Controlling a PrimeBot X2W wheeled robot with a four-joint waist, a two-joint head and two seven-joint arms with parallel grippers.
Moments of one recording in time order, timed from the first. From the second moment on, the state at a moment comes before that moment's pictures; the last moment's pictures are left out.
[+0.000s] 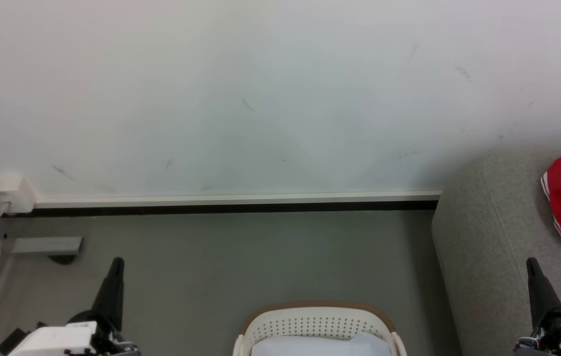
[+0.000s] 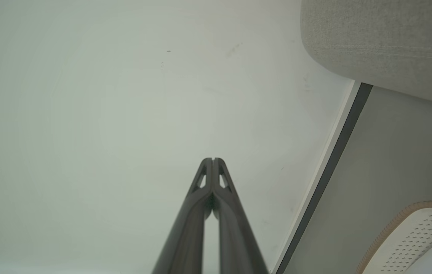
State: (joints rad) left arm -0.10 0.05 0.11 0.20 -1.60 -0.08 0.11; right arm -0.12 -0.11 -0.03 0.25 1.68 0.13 0.05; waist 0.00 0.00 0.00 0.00
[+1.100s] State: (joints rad) left arm -0.10 0.05 0.11 0.20 -1.61 -0.08 0.11; right arm -0.12 -0.12 -0.02 0.25 1.70 0.13 0.04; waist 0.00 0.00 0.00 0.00
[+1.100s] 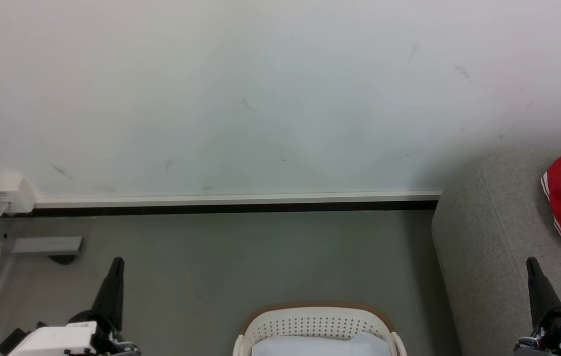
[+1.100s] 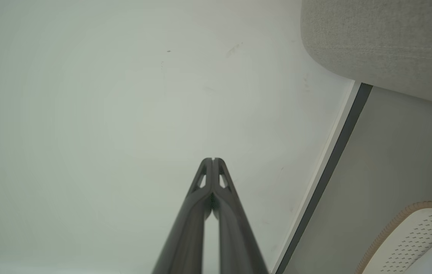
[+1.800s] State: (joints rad) left arm -0.10 0.05 0.11 0.20 -1.61 -0.08 0.11; right arm -0.12 -0.13 0.00 0.25 1.70 0.13 0.03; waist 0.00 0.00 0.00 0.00
